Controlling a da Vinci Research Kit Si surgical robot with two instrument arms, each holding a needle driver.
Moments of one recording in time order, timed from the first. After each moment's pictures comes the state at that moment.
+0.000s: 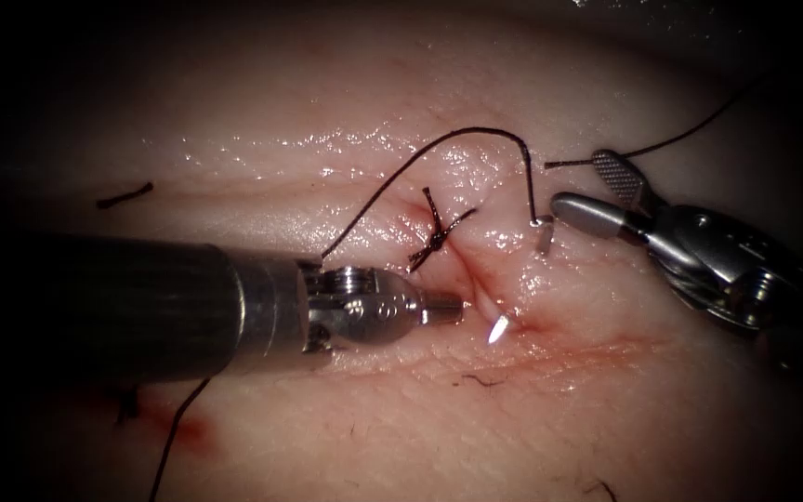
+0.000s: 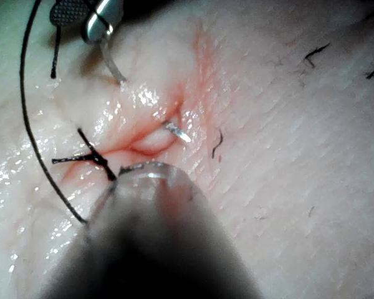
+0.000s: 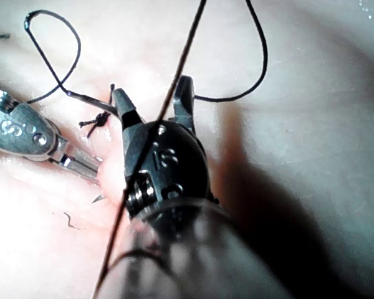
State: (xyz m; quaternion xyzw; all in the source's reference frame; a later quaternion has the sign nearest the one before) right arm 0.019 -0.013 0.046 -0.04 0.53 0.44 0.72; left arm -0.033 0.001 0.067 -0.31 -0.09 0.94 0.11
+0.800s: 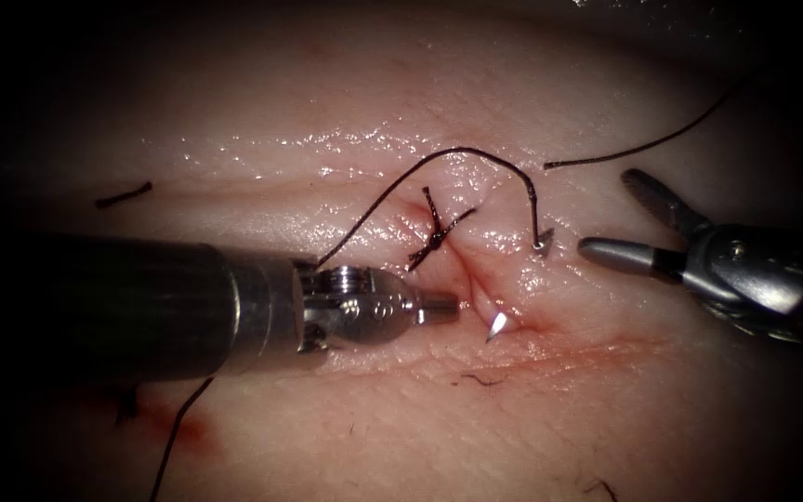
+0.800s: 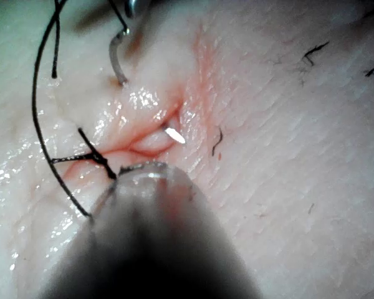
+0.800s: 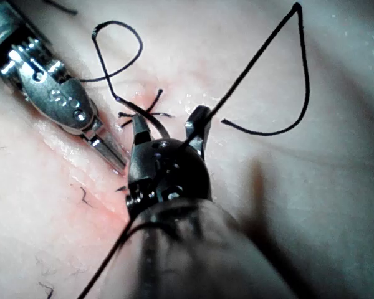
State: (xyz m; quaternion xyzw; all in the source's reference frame) right arm 0.018 -0.015 0.043 0.00 0.50 0.28 0.82; left arm -0.033 0.001 0.067 -0.31 -0.09 0.94 0.11
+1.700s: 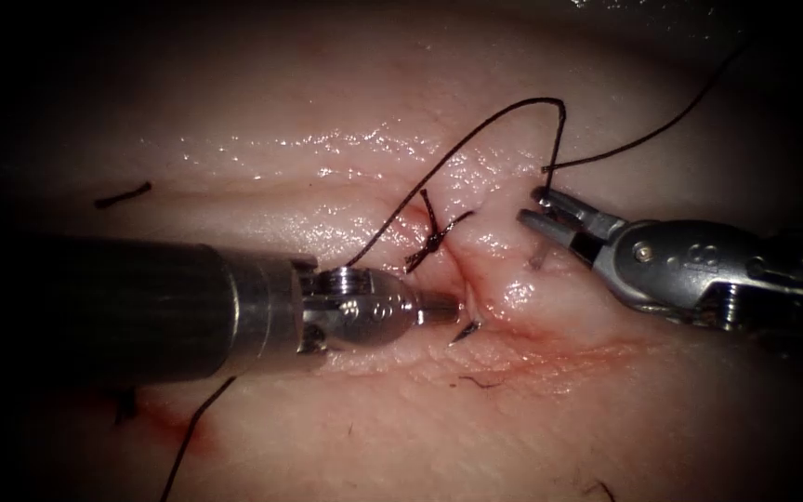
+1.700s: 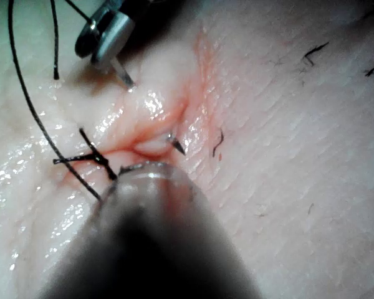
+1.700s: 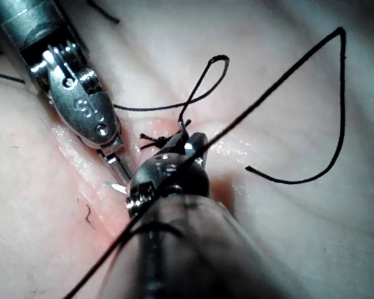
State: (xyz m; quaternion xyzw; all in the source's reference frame) right arm 0.022 -0.015 0.045 -0.06 0.45 0.27 0.85; left arm -0.033 0.001 0.067 -0.31 -0.09 0.94 0.11
